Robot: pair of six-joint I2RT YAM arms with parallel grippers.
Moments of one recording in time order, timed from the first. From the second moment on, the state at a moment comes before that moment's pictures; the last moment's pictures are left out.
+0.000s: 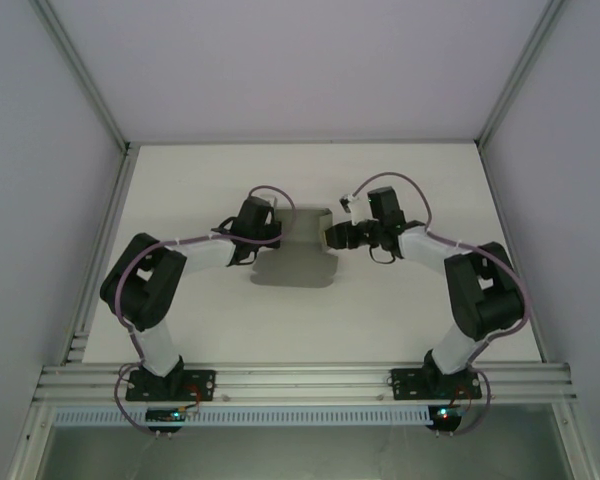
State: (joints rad) left arm -0.58 1.77 0.95 0.07 -0.07 -0.37; right arm 0.36 1.66 0.92 -0.04 -0.57 0.12
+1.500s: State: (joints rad) left arm -0.59 1.78 0.98 0.05 -0.21 -0.42; right arm 0.66 2.03 1.42 -0.31 0.30 0.36
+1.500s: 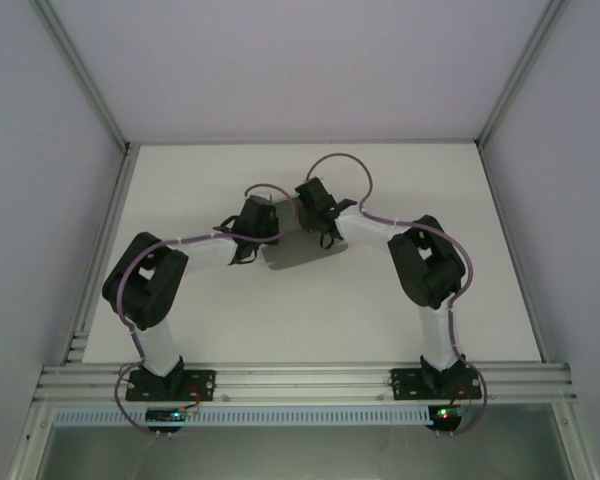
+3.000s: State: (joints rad) left arm -0.62 1.74 0.92 0.08 -0.12 -0.37; right arm 0.53 1.80 1.01 -0.05 -0.14 0.24
